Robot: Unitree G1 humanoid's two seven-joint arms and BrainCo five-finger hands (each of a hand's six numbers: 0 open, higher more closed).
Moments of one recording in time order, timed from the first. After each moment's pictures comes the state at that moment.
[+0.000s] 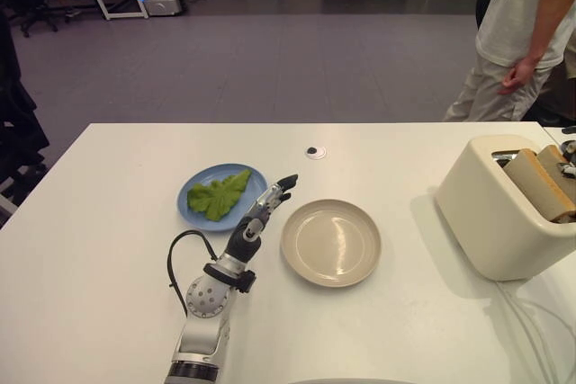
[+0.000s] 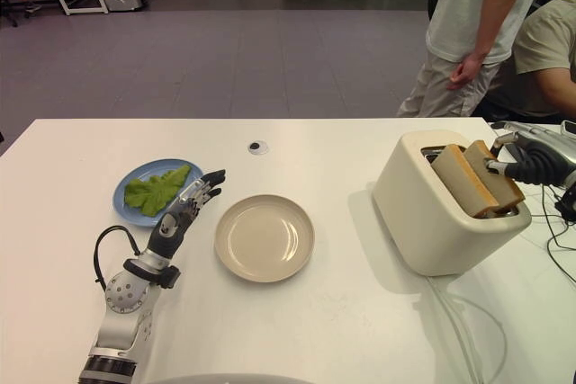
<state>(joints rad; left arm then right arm) 0.09 0.17 -0.07 -0.04 -0.10 -0.46 -0.37 -0.24 -1.17 -0.20 0.47 -0.39 -0.40 0.38</state>
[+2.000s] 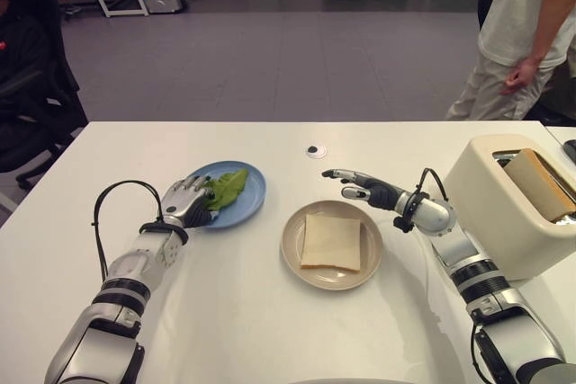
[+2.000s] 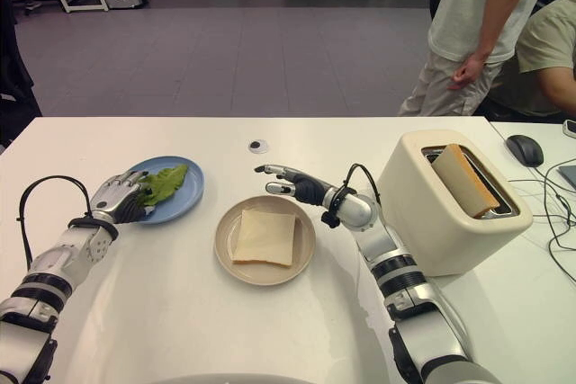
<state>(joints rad) -0.43 0.68 -0.29 0.78 0.86 -0.21 0.27 -0.51 -0.38 0.30 0.43 -0.18 -0.36 0.50</state>
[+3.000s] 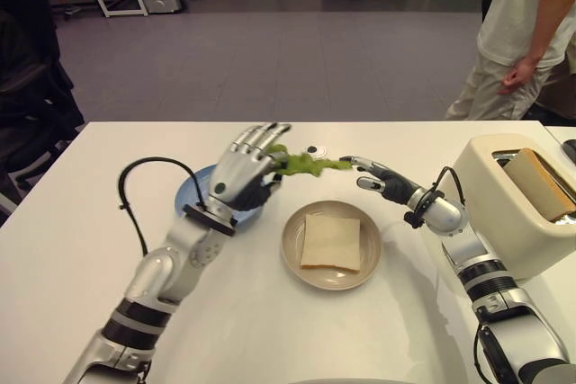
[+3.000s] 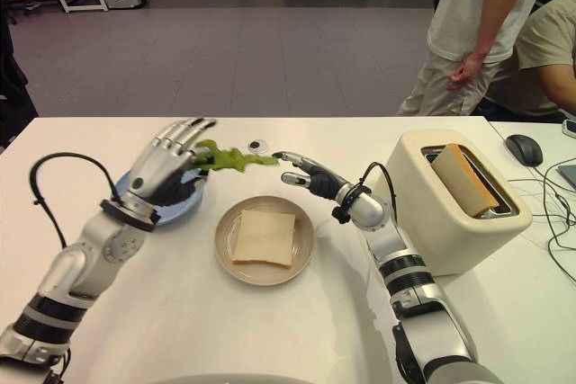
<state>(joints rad) -0.22 0.56 -0.32 -0.20 0.87 -0.17 0.15 -0.51 -0.40 0.21 0.51 -0.21 -0.44 0.38</state>
